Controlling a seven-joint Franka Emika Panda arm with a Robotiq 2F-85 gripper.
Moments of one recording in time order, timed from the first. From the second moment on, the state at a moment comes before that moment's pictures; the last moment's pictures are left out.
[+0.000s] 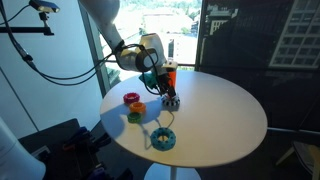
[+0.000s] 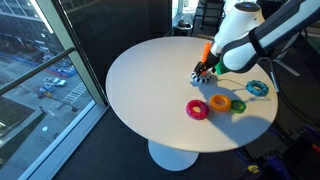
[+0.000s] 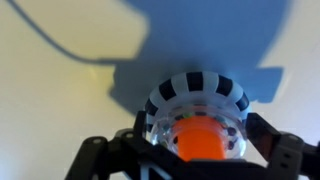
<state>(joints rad) 0.26 0.50 -0.20 -2.16 -0.06 2.90 0.35</state>
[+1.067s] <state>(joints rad) 0.27 0.46 -0.22 -2.17 -0.06 2.96 0.35</state>
